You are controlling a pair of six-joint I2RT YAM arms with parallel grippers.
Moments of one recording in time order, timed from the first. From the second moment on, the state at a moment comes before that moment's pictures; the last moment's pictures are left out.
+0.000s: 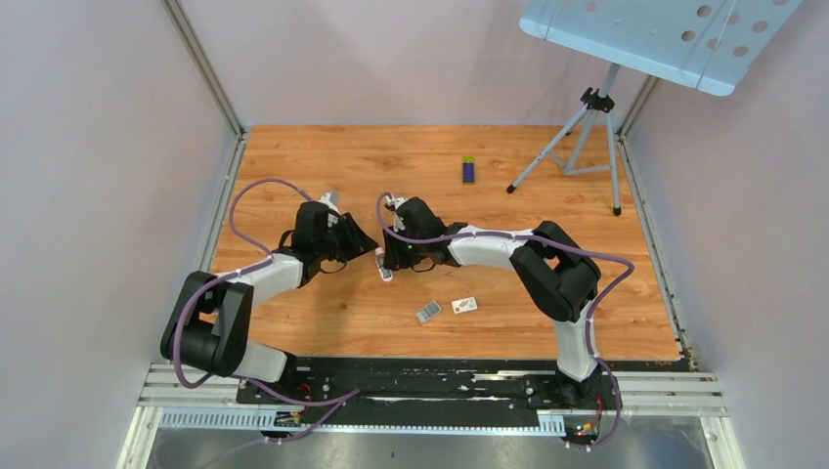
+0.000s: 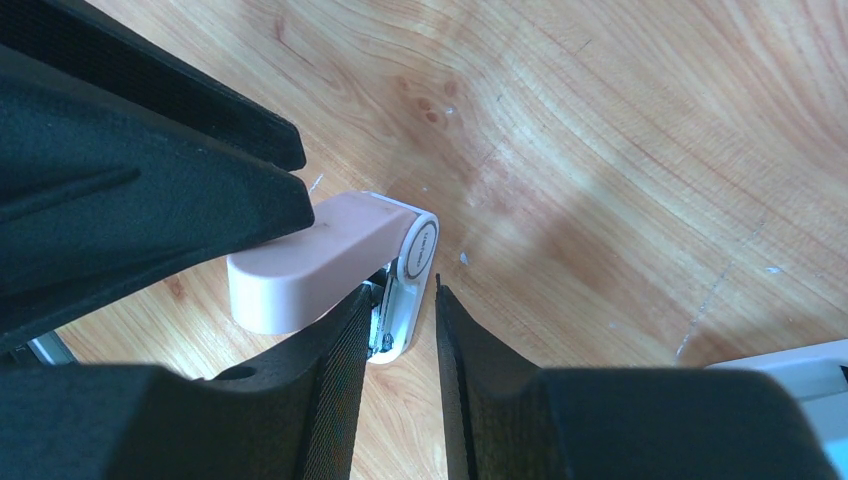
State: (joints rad) left arm -0.26 1.42 0.57 0.21 0.33 -0.71; right arm 0.84 1.98 1.24 -0.02 -0.20 0.41
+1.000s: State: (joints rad) left arm -0.27 1.42 0.52 0.24 0.33 -0.70; right arm 0.84 1.80 1.14 -0.07 -0.14 0.43
